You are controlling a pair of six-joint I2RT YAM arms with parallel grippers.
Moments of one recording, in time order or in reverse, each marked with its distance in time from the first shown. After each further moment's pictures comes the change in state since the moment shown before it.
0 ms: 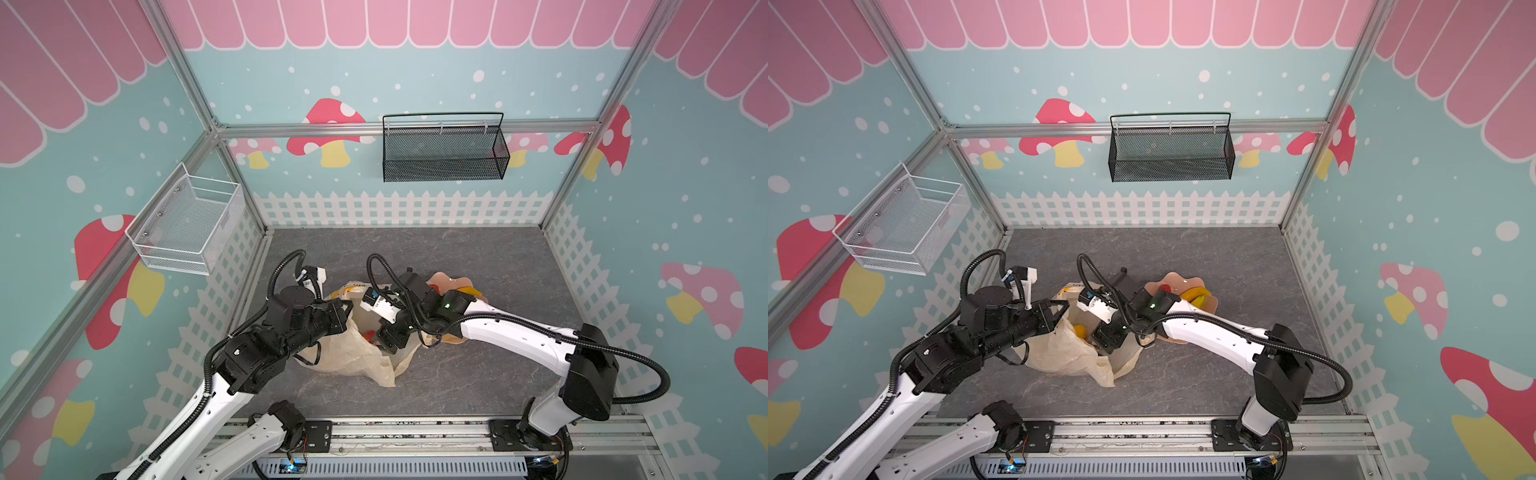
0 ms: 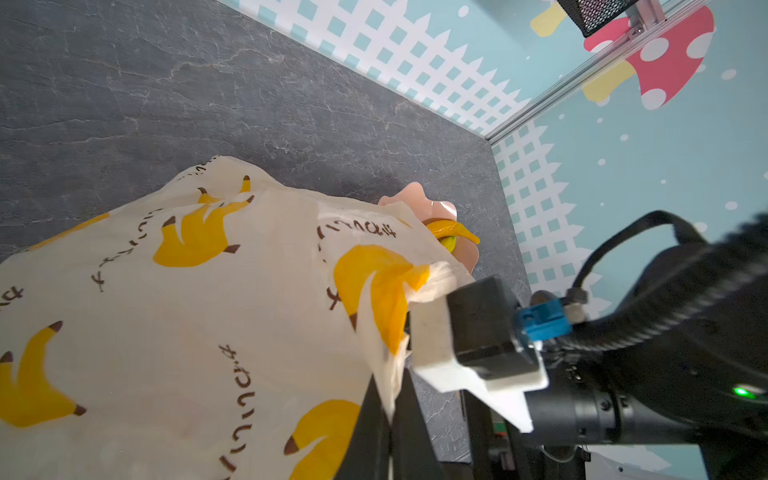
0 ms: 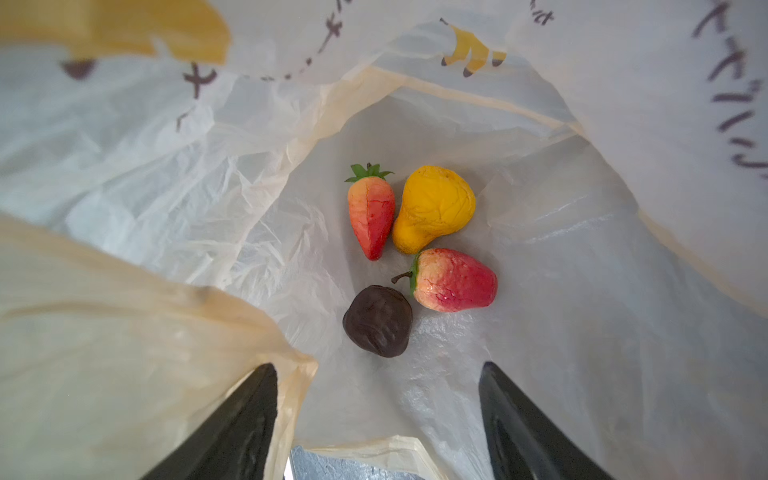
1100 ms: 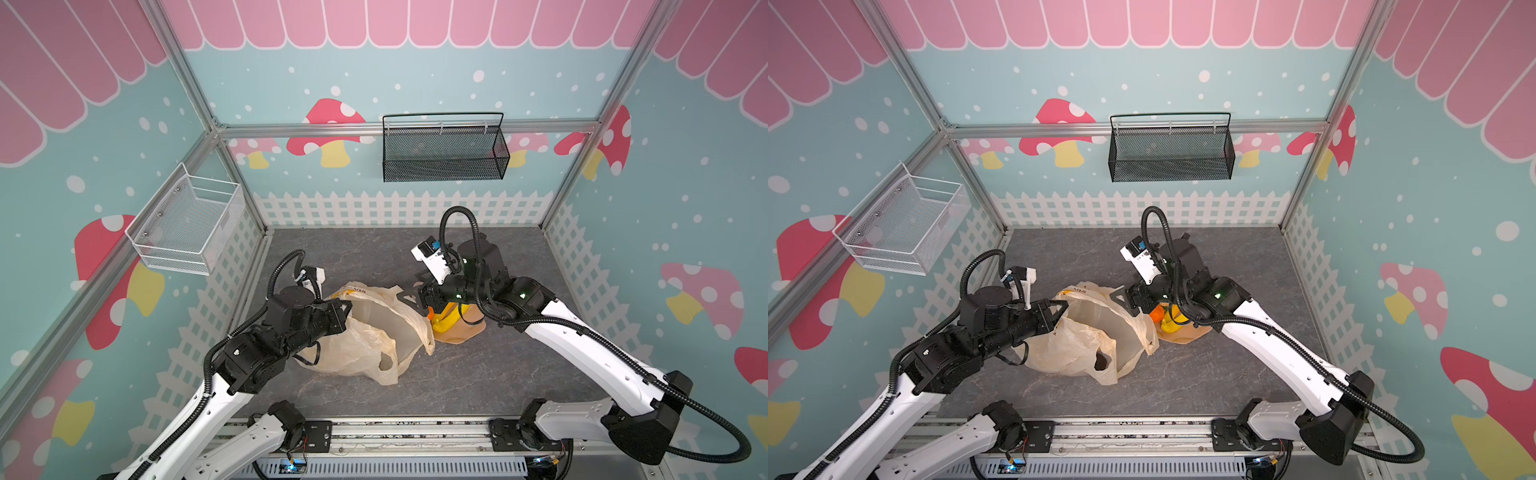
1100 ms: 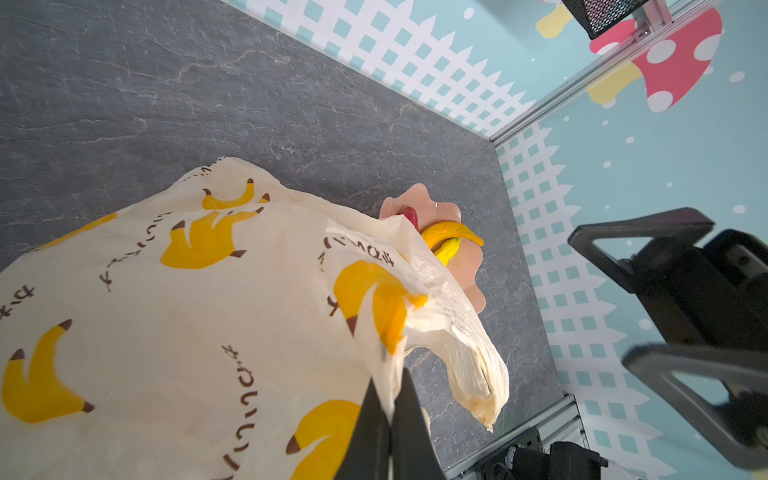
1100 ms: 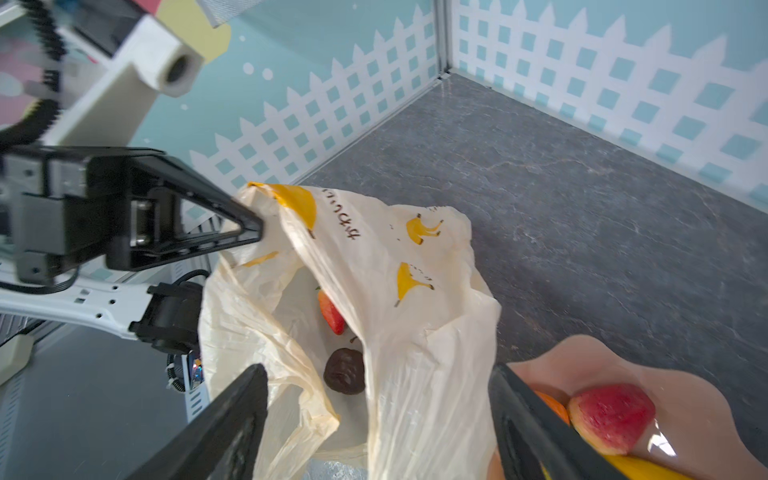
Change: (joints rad) left arm 0.005 -0.001 0.000 -0.006 -0.005 0.000; right arm -0.236 -0.306 0.025 -0.008 0.010 0.148
